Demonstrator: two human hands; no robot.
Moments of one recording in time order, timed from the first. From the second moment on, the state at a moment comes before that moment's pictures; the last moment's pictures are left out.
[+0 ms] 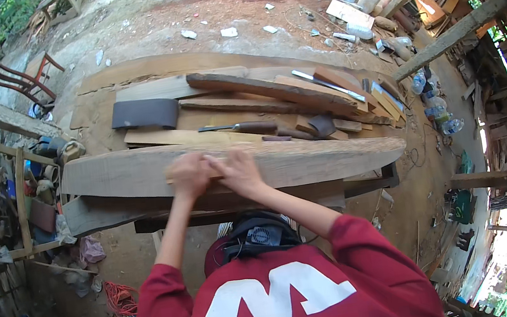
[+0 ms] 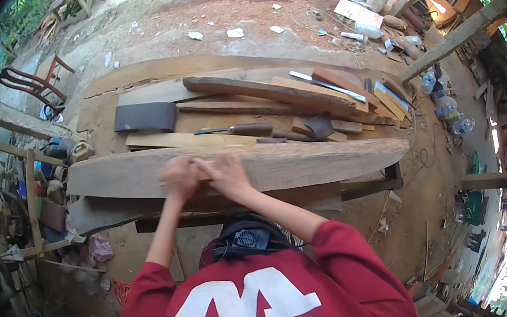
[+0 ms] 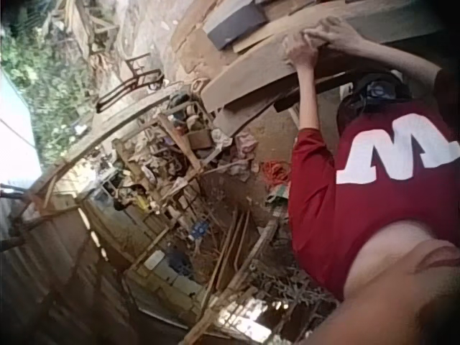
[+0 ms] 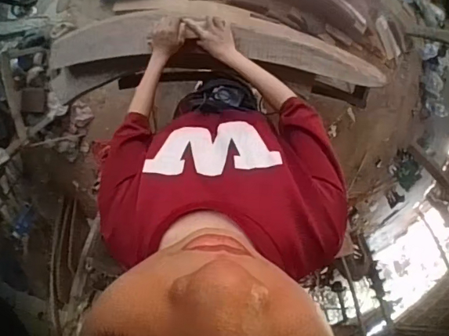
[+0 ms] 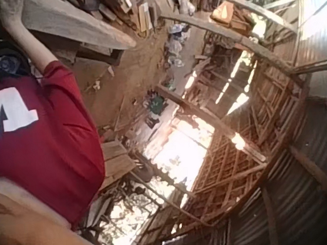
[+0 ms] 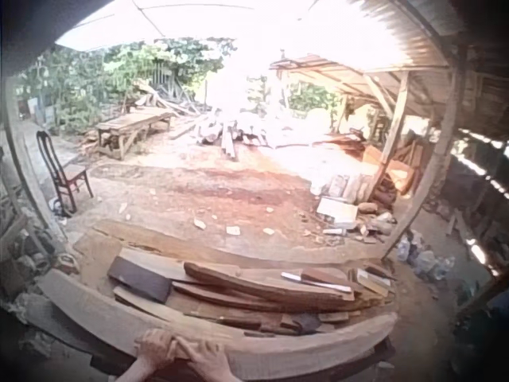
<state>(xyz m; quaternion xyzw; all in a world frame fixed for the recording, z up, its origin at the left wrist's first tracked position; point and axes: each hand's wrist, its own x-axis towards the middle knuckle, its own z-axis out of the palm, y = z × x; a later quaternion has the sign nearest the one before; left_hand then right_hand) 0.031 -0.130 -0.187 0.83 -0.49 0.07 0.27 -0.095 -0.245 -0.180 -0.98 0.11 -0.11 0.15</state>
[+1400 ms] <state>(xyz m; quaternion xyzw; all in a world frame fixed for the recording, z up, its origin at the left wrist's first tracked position) 0.156 -0.219 -0.185 0.86 -0.45 -0.14 0.18 -0.255 -0.395 -0.214 -0.75 0.62 -0.22 -0.05</state>
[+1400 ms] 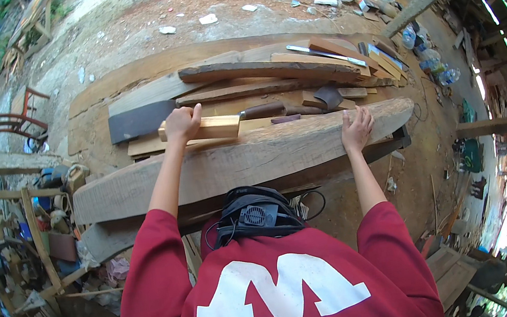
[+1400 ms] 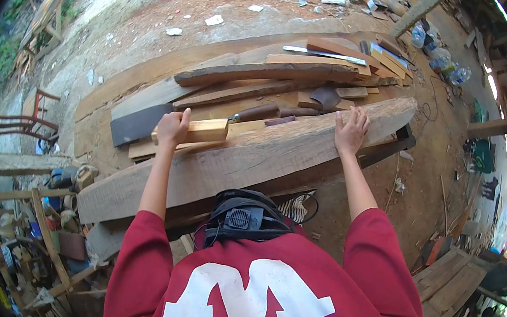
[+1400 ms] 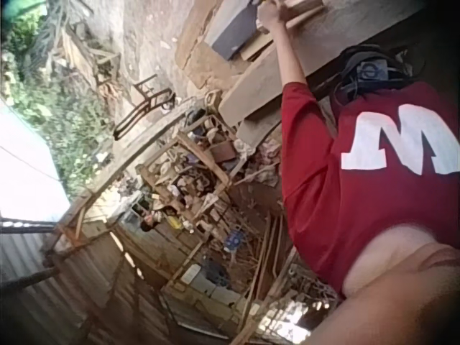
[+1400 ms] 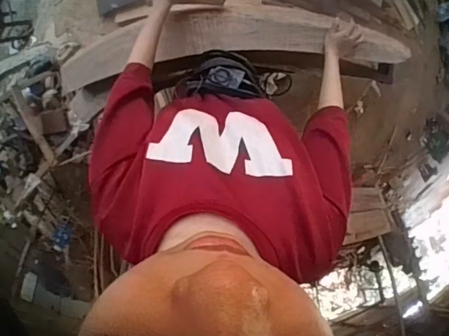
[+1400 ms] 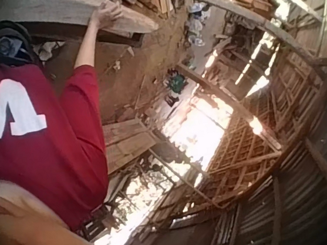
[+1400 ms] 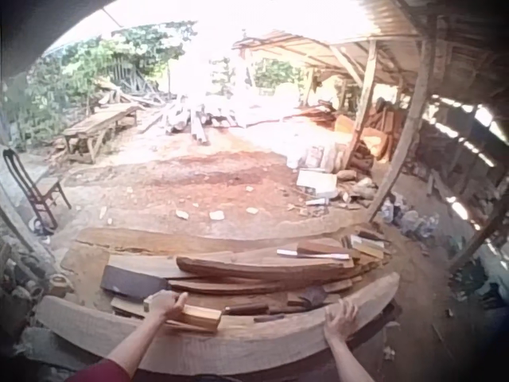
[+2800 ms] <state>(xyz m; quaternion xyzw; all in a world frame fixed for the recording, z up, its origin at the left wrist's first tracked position) 0.039 -0.345 -0.253 0.74 -0.59 -0.31 0.10 -0.253 -0.399 -0.211 -0.74 0.64 -0.22 -0.02</state>
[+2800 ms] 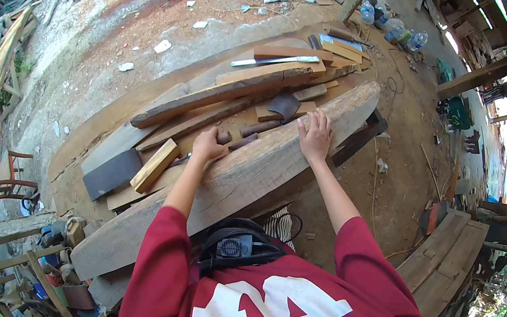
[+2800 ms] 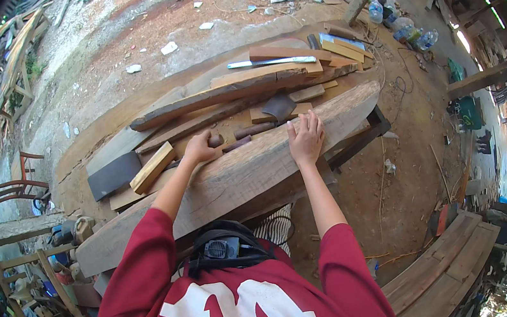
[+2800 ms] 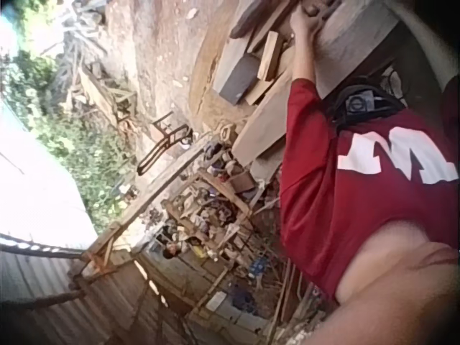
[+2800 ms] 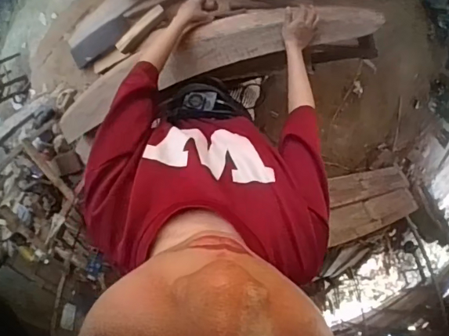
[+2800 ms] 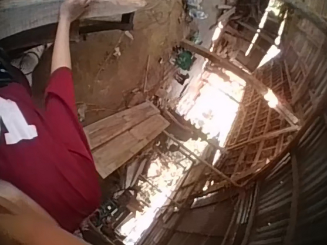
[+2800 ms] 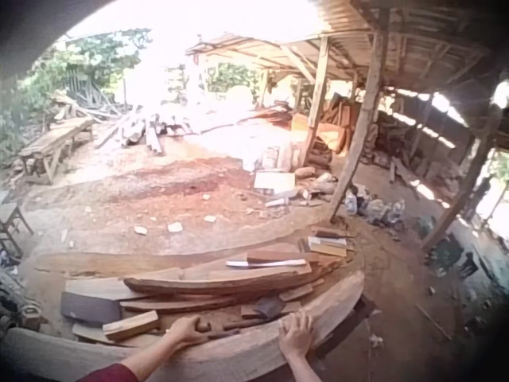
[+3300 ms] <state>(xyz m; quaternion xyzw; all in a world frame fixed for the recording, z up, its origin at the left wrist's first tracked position) -0.037 -0.192 -0.059 0.60 -0.34 -0.07 0.72 -0.256 -0.400 -0.209 -0.76 0.62 -0.20 0.00</state>
